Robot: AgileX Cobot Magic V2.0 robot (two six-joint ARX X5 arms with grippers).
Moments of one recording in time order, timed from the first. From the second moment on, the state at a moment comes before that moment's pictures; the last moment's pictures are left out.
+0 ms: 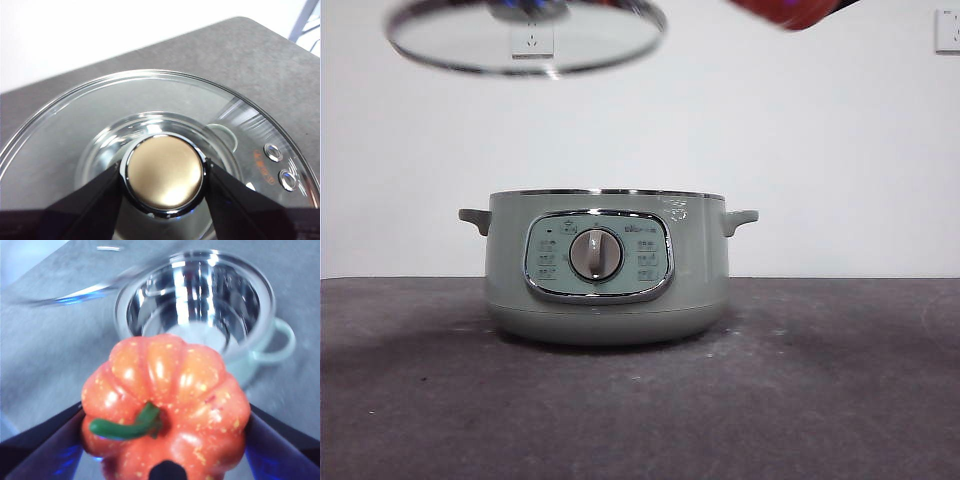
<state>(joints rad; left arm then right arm) -0.39 1.31 1.46 -0.59 0.19 0.04 0.70 1.08 1.10 -0.59 -0.02 0.09</state>
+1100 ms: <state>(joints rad) -0.38 0.88 1.46 -1.01 0.15 0.07 0.61 2.06 1.69 -0.46 -0.03 -0.10</state>
